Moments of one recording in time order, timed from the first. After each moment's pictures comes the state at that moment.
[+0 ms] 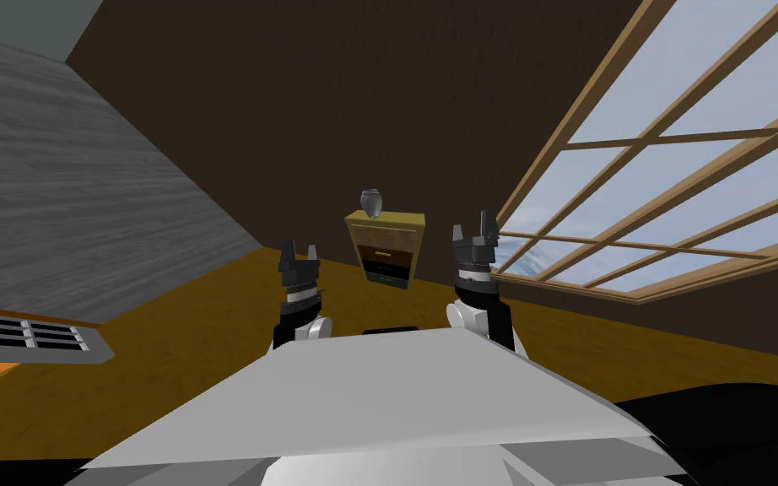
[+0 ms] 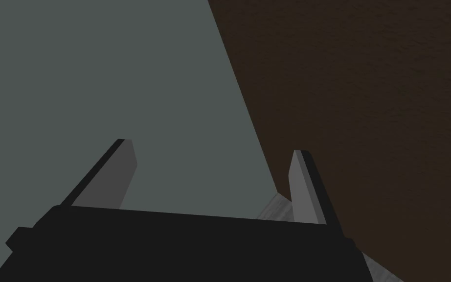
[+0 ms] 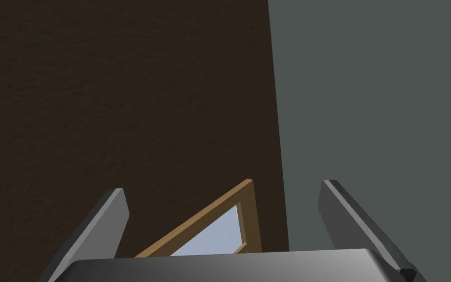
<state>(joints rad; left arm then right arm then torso) 0.51 -0.02 -0.07 -2.22 0.02 -0.57 -0.04 0.47 -0.04 0.07 -2.39 -0.11 -0.45 0.13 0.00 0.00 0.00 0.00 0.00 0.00</state>
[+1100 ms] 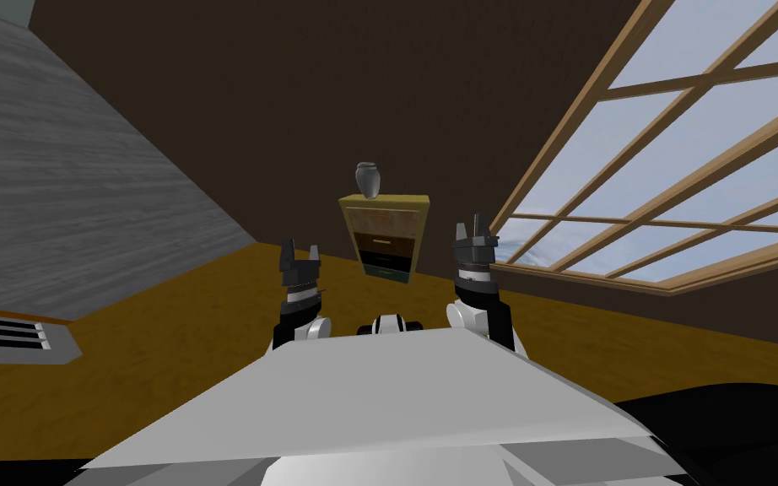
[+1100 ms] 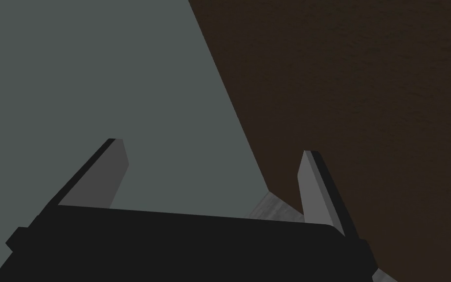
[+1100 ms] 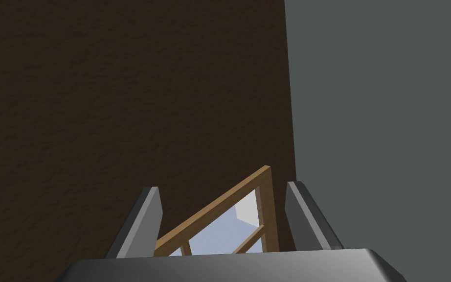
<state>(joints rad) 0.50 0.00 -0.07 -2.22 0.02 -0.57 -0.04 0.47 -0.04 0.07 -2.39 -0.11 -0.45 0.13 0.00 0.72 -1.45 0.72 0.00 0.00</state>
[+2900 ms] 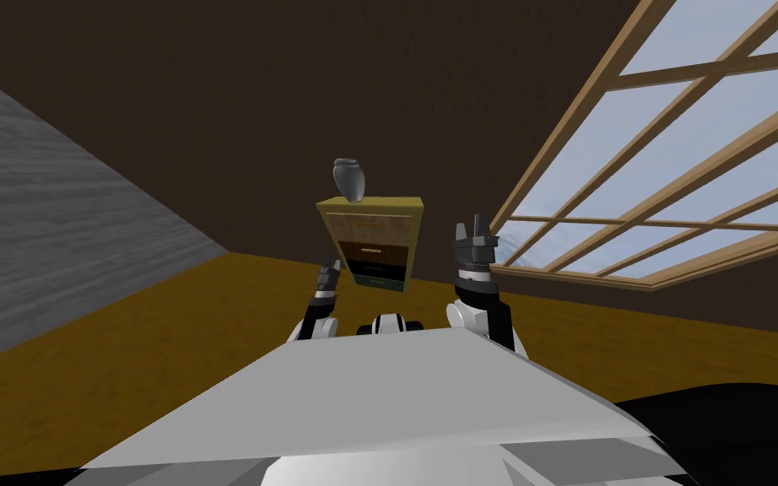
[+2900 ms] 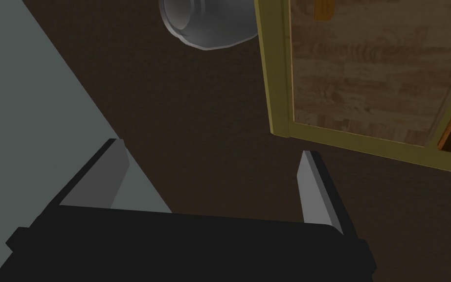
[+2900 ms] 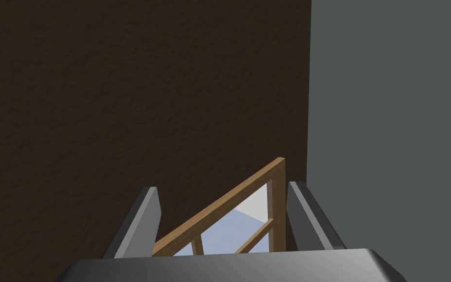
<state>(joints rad) 0.35 0.16 -0.10 -1.81 0.04 -0.59 -0.05 0.48 -0.04 0.07 -2.39 -0.11 -0.45 0.13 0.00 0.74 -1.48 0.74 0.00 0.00</state>
